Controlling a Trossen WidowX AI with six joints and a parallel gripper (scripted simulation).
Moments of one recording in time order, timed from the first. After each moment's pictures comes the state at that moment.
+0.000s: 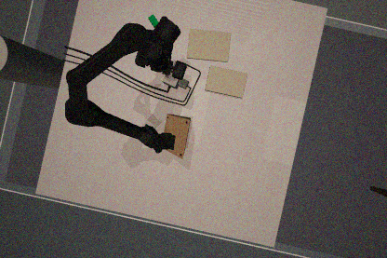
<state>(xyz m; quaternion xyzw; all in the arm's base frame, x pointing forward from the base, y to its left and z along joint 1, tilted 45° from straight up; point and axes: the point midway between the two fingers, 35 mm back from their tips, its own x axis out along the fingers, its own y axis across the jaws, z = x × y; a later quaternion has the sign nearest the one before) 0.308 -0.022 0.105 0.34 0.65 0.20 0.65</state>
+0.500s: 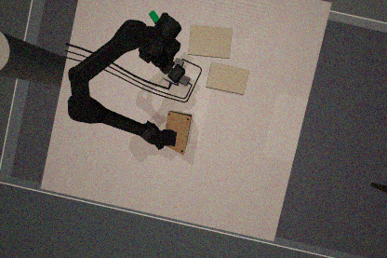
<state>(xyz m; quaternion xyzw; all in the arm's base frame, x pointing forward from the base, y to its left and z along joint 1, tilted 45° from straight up) 0.308 -0.022 0.105 0.45 0.68 0.07 0.57</state>
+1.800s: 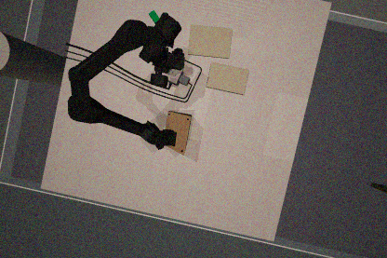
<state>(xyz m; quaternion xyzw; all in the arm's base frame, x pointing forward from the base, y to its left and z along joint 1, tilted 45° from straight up) 0.308 -0.022 0.105 0.67 0.63 -0.27 0.27</state>
